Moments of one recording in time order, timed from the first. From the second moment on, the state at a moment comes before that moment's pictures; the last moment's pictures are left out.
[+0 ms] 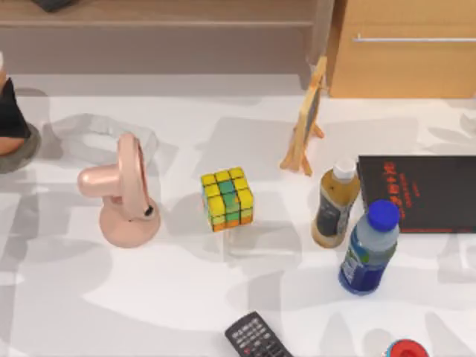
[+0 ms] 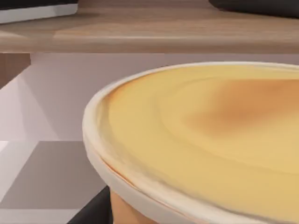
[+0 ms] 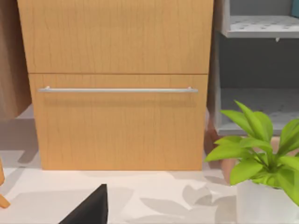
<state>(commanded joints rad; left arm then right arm) 0.23 2.17 0.69 1.48 0.29 0.01 0.00 0.00 0.00 0.00 0.00 0.00</state>
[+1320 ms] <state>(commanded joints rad) 0.26 2.06 0.55 1.50 0.31 0.01 0.00 0.00 0.00 0.00 0.00 0.00</state>
